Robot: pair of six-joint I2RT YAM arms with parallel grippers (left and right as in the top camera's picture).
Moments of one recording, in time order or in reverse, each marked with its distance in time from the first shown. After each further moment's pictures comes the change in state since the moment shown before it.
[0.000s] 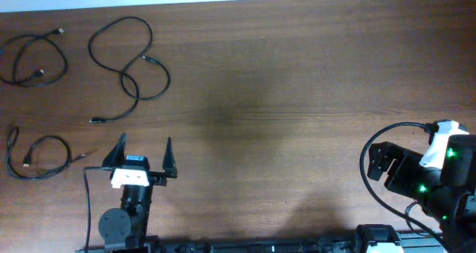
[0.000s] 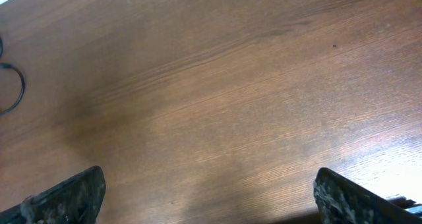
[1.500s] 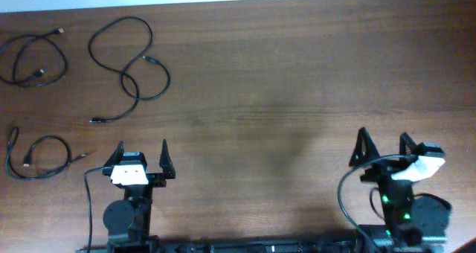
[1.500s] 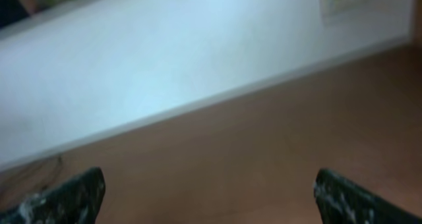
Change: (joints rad) left arm 0.000 -0.001 -0.029 -0.122 -0.104 -0.043; right arm -0.010 -0.738 -1.029 1.147 -0.005 -0.023
